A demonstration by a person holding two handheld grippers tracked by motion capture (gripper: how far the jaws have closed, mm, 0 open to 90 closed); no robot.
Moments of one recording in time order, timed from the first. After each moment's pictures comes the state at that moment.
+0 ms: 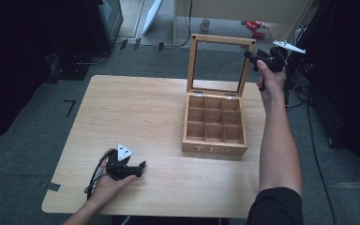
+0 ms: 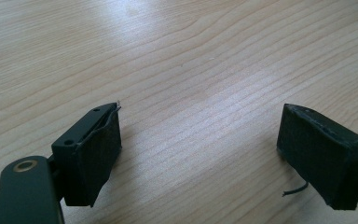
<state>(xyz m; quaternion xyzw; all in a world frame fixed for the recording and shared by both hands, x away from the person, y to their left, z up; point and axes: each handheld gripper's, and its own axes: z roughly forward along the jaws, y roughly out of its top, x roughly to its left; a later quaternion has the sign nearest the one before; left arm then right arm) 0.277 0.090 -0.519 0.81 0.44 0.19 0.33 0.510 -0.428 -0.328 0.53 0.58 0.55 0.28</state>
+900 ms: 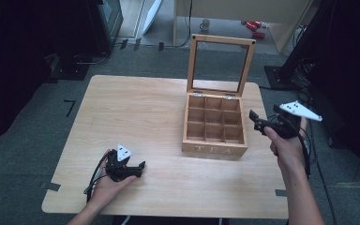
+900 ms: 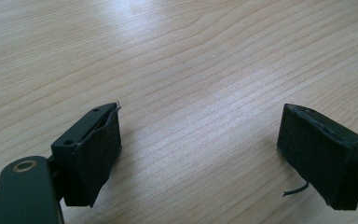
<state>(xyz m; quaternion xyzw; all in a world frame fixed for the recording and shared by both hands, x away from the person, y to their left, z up) 0.276 0.090 -0.519 0.81 0.44 0.19 0.33 0.292 -0.398 -0.357 0.53 0.64 0.45 0.32</state>
